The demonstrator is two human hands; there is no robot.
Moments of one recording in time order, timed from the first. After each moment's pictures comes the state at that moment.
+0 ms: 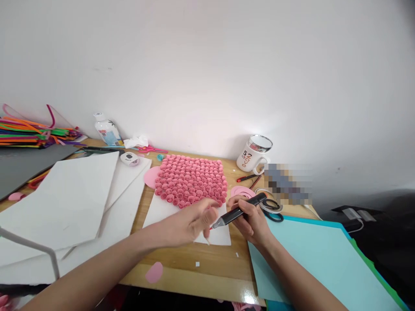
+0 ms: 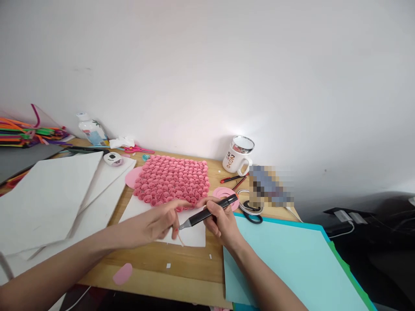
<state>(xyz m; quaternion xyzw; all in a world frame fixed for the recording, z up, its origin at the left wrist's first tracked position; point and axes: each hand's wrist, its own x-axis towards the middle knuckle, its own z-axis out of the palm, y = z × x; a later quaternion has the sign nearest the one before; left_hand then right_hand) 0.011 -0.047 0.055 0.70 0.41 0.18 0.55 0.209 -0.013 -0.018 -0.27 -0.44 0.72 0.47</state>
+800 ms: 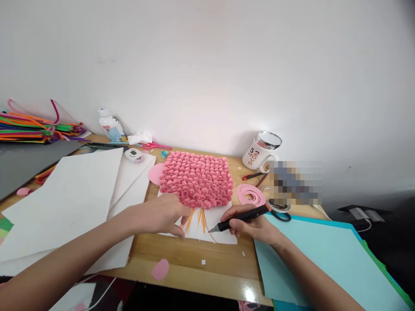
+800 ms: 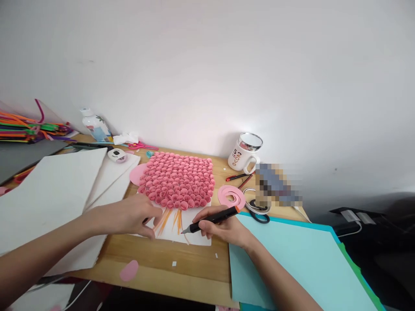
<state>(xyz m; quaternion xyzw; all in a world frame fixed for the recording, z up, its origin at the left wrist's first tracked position) -0.046 -0.029 0.047 0.88 0.40 -0.02 0.25 0.228 -0.010 -0.018 -0.30 -0.68 0.62 0.26</state>
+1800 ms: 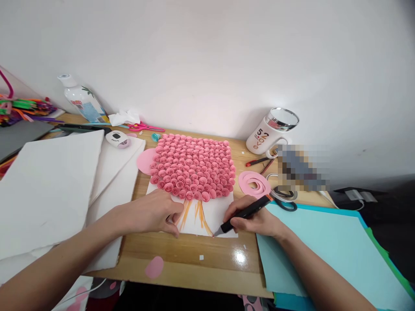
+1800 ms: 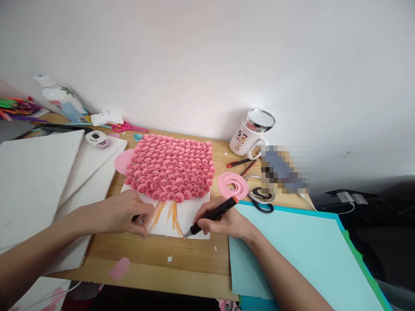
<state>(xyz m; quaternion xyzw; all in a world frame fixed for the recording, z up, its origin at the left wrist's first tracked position) -0.049 -0.021 0.020 0.84 0.40 -0.03 0.36 0.233 0.001 -0.031 -0.30 -0.71 0.61 0.19</state>
